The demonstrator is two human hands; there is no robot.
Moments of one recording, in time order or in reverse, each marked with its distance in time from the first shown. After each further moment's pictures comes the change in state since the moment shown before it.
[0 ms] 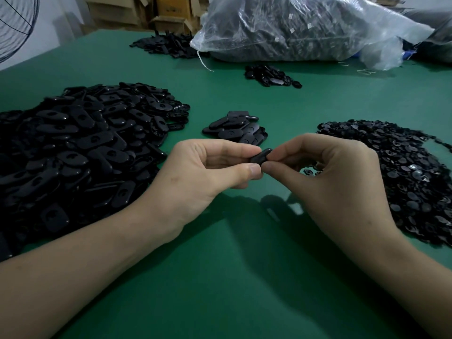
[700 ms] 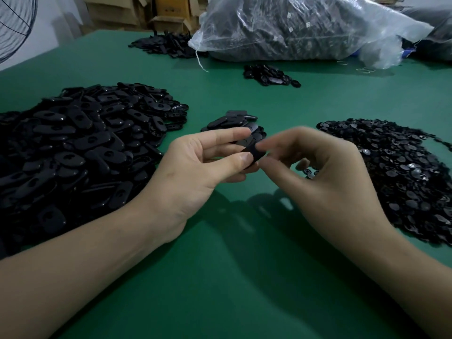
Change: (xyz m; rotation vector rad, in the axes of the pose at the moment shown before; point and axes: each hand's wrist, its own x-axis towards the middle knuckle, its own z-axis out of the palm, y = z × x) left_hand 0.005 -0.001 0.001 -0.069 0.044 0.003; right_hand -0.001 0.002 0.003 0.169 -0.087 0.000
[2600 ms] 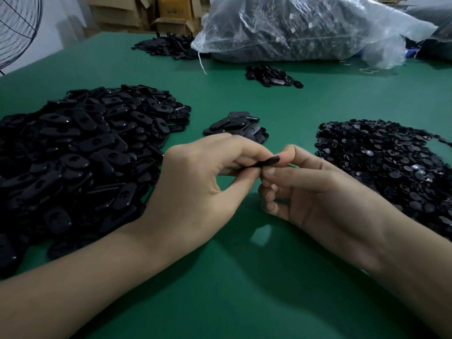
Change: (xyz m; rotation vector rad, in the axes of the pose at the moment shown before) left_hand -0.020 0.006 0.004 0.781 0.086 0.693; right_hand 0.003 0.005 0.001 1.038 -0.351 0.577
